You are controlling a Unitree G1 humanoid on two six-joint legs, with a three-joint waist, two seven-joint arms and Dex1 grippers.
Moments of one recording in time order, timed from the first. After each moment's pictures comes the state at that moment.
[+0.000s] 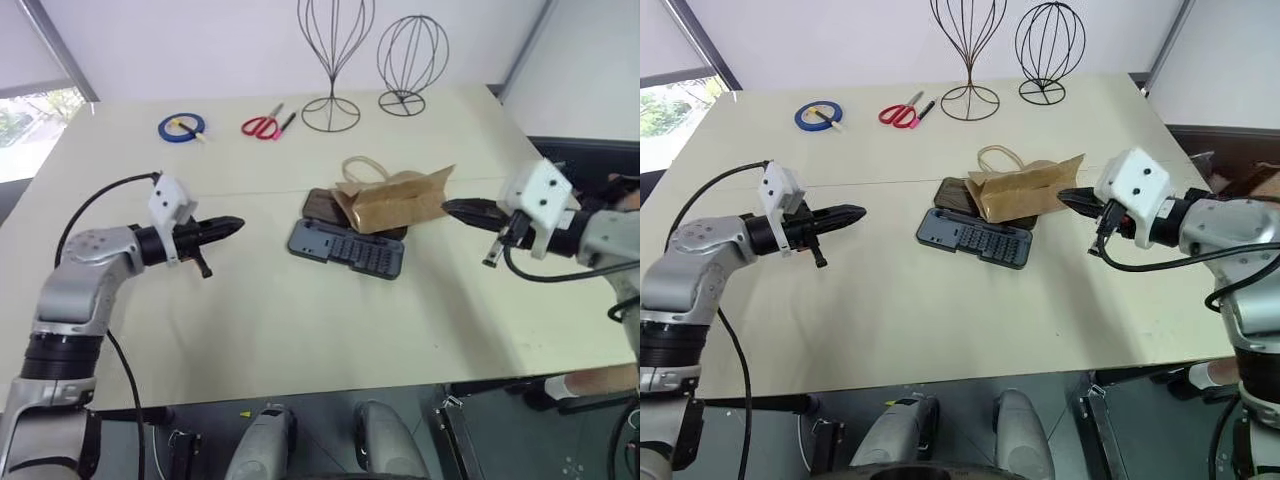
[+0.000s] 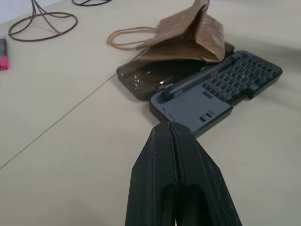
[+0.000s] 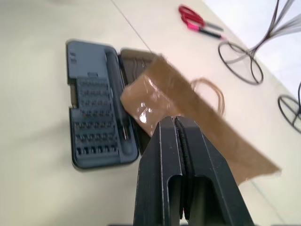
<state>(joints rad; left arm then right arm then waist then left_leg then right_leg) -0.45 0.74 0.09 0.04 -0.45 0.41 -1.00 -0.38 -0.95 -0.17 -0.33 0.34 0.45 0.92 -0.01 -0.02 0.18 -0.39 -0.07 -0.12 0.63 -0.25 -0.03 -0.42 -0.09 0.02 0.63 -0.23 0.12</state>
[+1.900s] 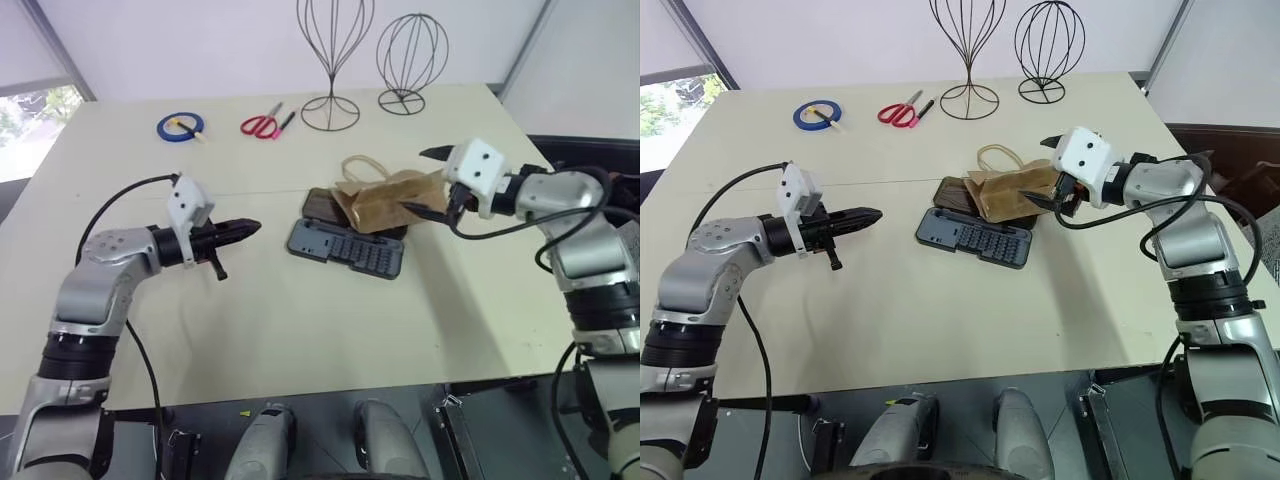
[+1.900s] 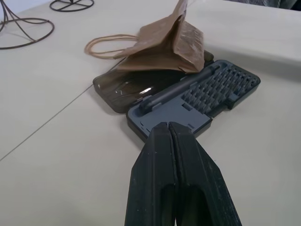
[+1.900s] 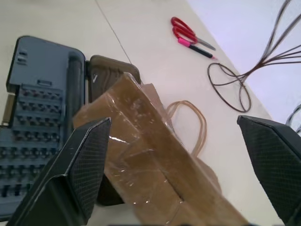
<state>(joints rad) -0.46 0.68 0.05 -0.02 -0.44 0.45 -0.97 -0.76 -0.77 0.12 0.22 0.07 0.09 0.94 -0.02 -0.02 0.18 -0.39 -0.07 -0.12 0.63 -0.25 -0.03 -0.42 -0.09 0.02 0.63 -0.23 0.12</state>
